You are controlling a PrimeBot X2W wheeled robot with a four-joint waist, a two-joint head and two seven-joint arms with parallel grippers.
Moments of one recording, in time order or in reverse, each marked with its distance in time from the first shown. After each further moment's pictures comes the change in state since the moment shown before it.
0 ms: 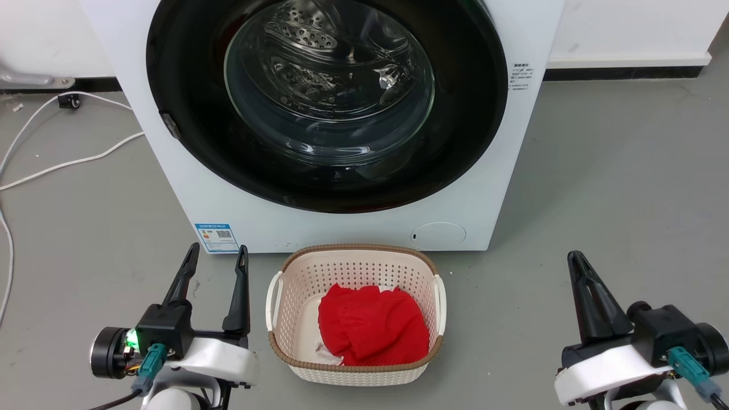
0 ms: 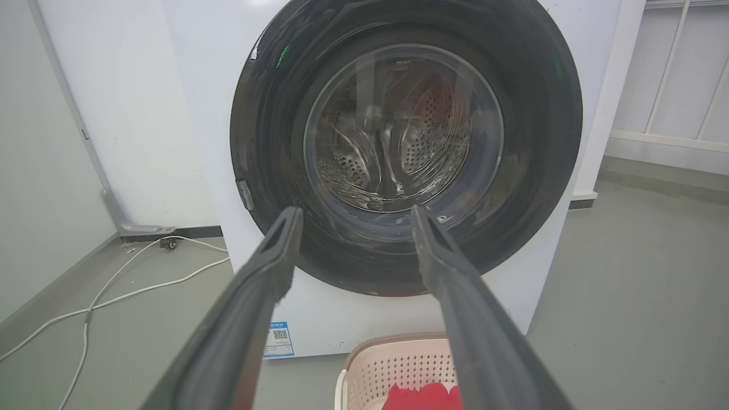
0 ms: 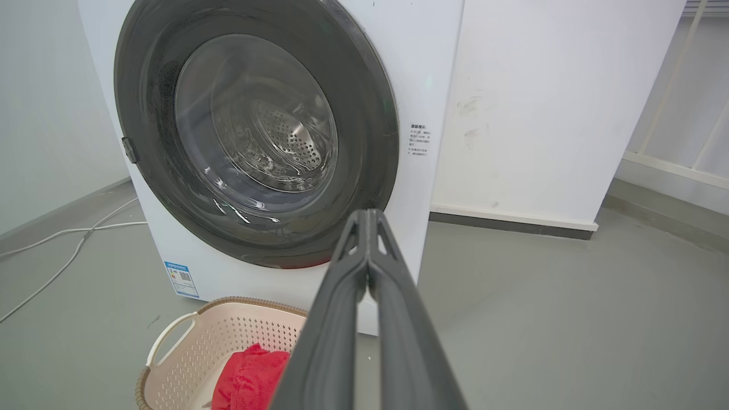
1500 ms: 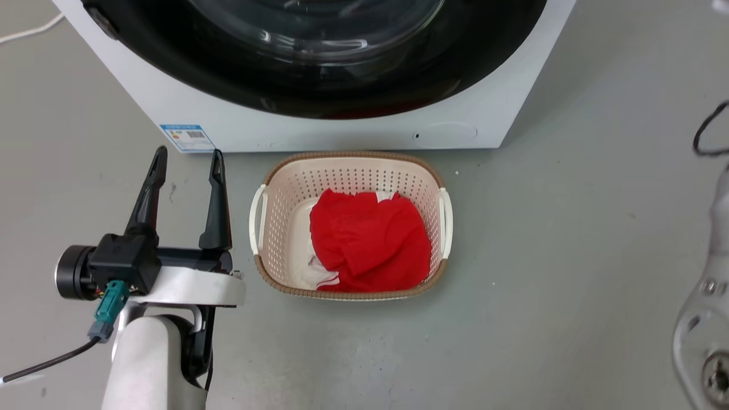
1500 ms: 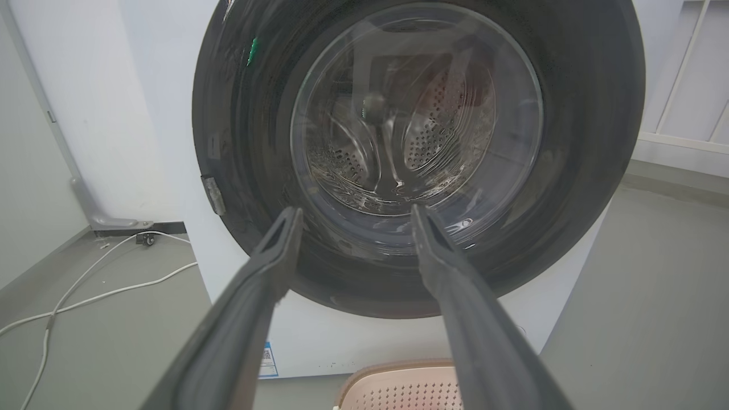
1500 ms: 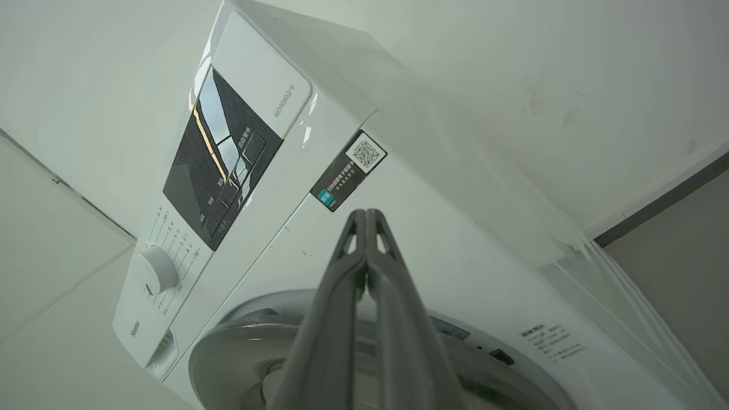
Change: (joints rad) left arm -0.187 -0.012 0.053 -0.085 -0.010 -0.027 0.000; right arm -1.137 -0.012 -0.342 0.527 0.806 0.000 0.361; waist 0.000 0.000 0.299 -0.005
